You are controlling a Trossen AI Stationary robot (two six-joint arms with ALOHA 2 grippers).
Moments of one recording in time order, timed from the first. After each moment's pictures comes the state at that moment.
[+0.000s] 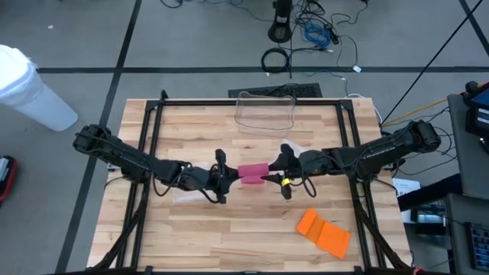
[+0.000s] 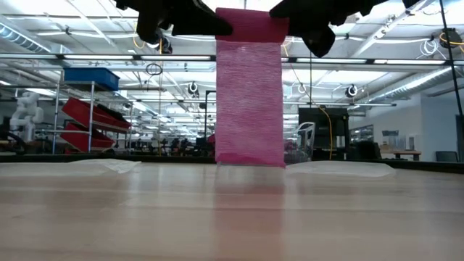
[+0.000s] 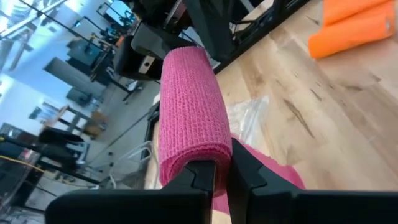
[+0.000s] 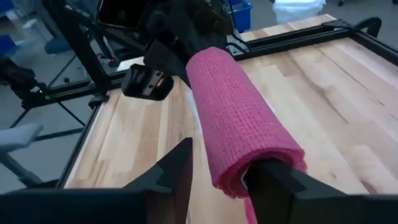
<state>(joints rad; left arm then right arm) -0.29 1.43 0.81 0.31 -0.51 0.64 0.20 1.27 0.79 0.15 0.17 0.32</state>
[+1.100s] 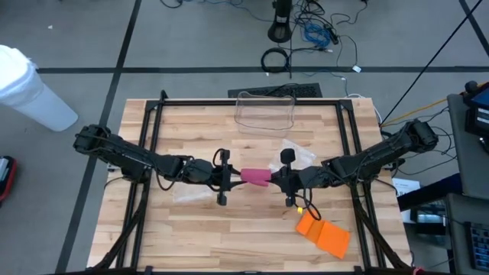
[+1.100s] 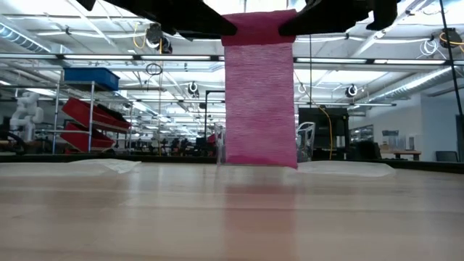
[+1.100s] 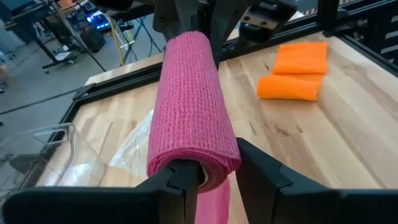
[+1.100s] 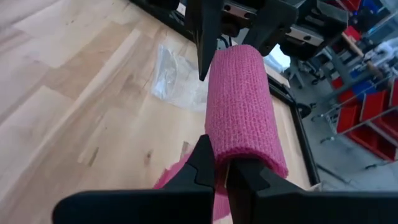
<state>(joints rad) -0.23 1.43 0.82 0.29 -0.22 0.23 0.32 1.31 0.79 0.09 0.45 -0.40</state>
